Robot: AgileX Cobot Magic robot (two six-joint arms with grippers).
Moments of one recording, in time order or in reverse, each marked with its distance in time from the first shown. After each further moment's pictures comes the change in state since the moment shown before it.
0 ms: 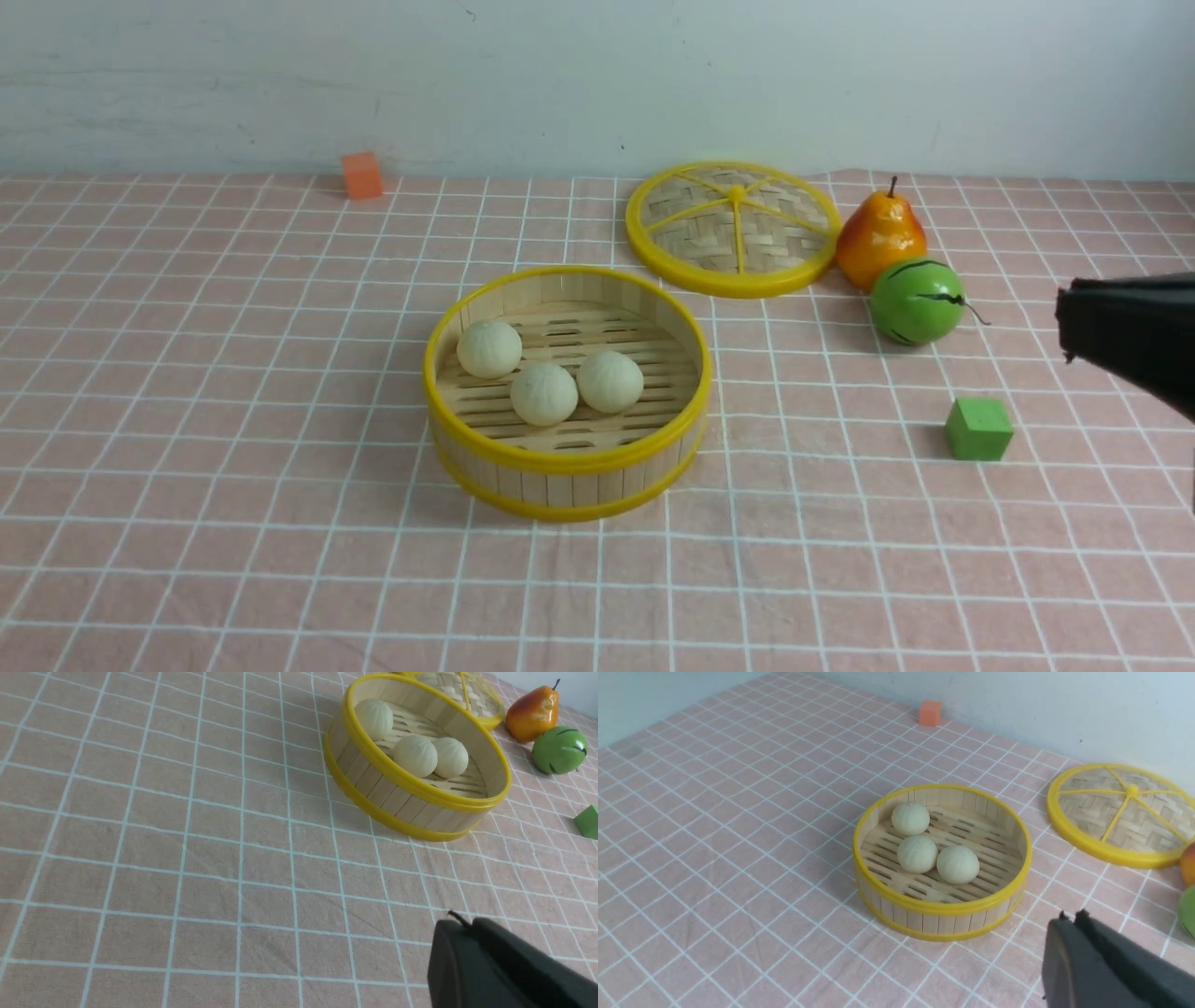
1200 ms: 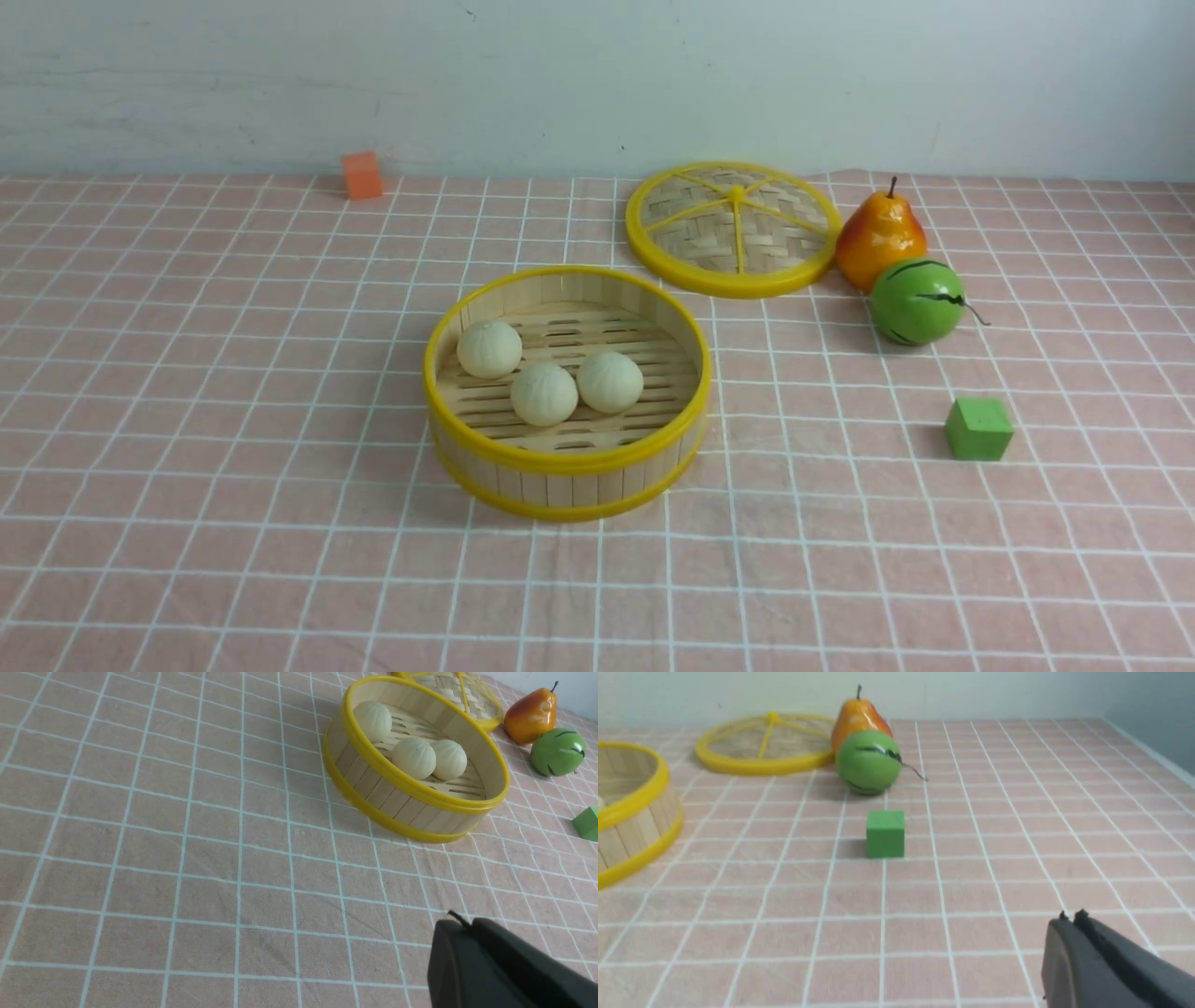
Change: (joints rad) right arm -0.645 -0.783 0.914 -0.096 -0.272 0.102; left arm 0.000 0.000 0.000 0.000 -0.004 -0.001
